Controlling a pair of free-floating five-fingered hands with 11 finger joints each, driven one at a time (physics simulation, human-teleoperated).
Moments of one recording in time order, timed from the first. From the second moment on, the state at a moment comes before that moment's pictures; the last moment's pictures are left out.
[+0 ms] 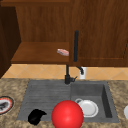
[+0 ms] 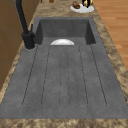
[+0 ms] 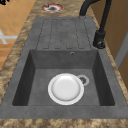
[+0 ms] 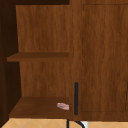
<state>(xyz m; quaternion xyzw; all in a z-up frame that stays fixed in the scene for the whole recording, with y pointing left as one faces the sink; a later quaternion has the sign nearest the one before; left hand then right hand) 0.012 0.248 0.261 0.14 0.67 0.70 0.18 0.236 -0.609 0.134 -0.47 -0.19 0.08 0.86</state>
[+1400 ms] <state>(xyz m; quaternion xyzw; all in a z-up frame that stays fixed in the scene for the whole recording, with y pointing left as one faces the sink) 0.012 0.248 0.261 0.14 0.67 0.70 0.18 0.239 -0.451 0.282 -0.50 -0.19 0.09 0.84</state>
